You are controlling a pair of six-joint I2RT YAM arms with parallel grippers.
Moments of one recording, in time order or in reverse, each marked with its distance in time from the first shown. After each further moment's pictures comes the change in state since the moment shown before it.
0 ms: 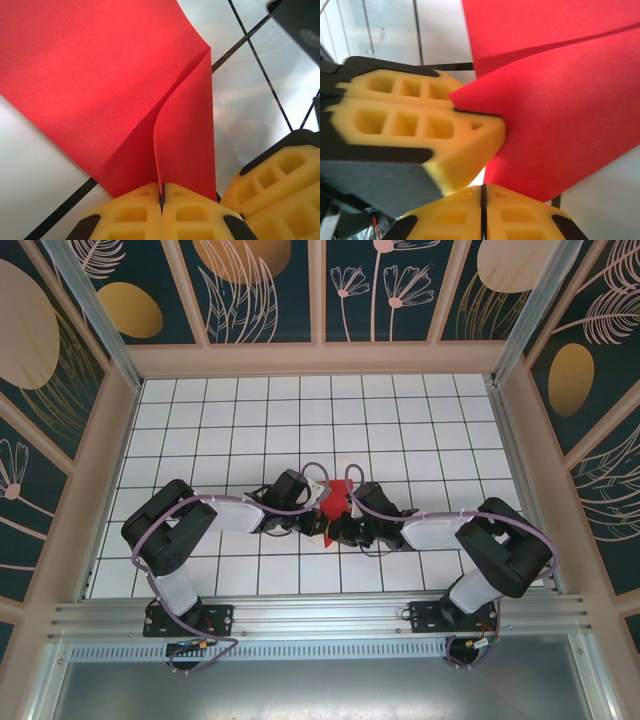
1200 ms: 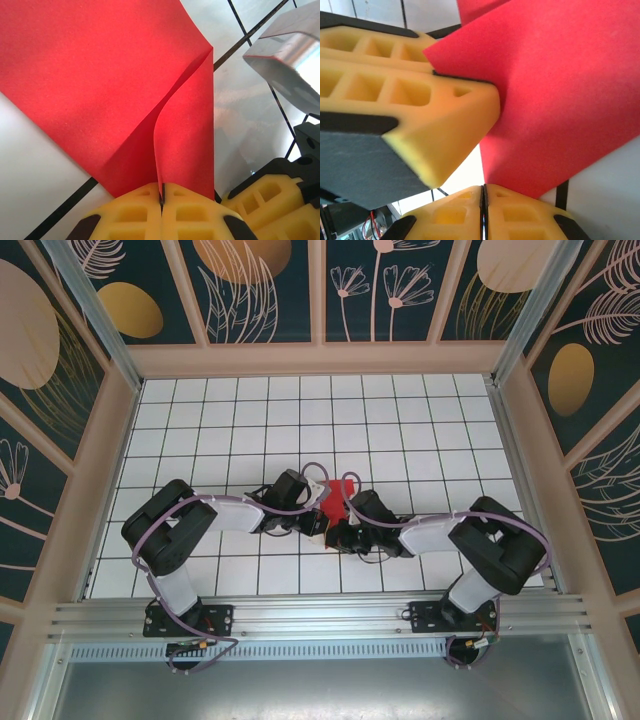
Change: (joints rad) left arm 0.000 0.001 0.000 0.000 0.001 0.000; right arm 0.048 0.009 -0.043 0.082 0.003 0.048
